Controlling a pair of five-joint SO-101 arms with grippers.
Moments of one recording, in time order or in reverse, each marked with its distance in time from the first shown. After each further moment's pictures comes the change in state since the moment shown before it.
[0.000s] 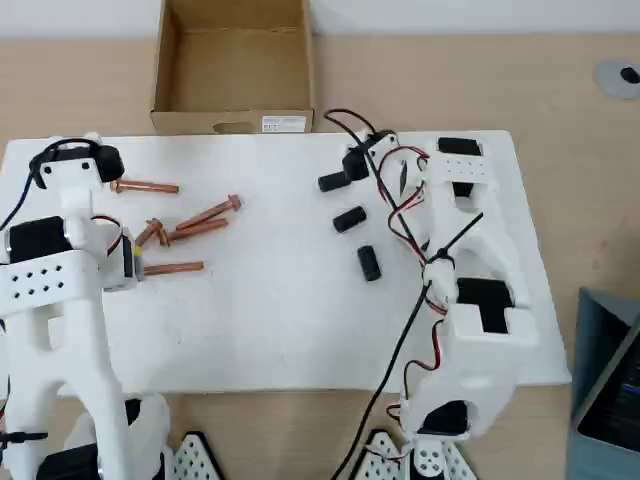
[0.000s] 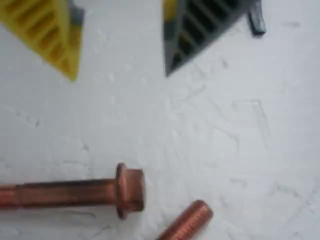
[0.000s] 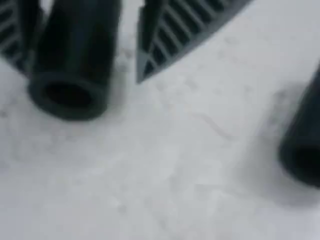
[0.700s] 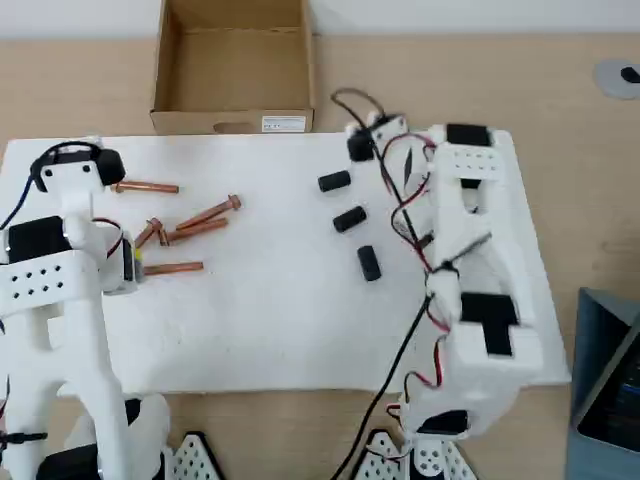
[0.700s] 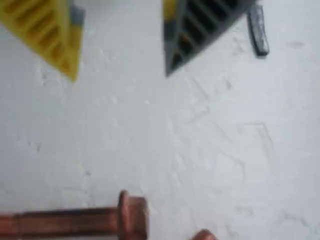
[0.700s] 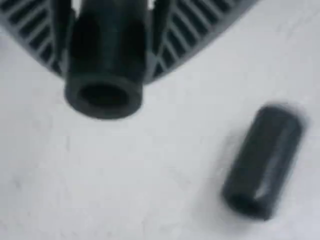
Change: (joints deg) left arm 0.0 0.0 -1.3 4.4 0.0; right arm -0.7 -12.4 -5.5 13.2 -6.2
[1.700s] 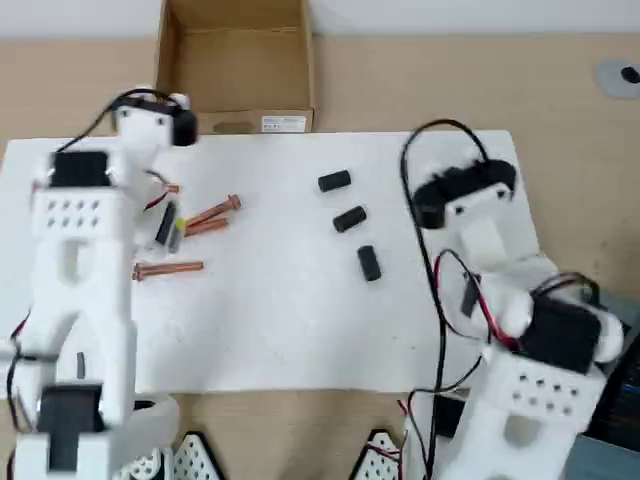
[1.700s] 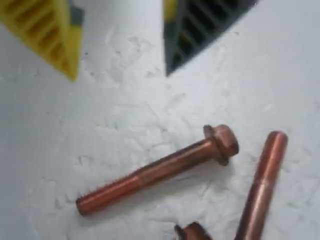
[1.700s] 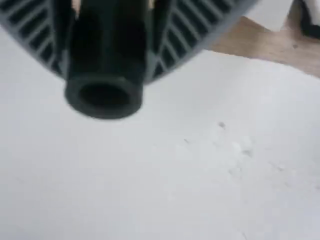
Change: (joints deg) left arm 14.2 20.0 -26.1 8.5 -9.6; right arm 13.5 -62.8 26.4 14.3 -5.5
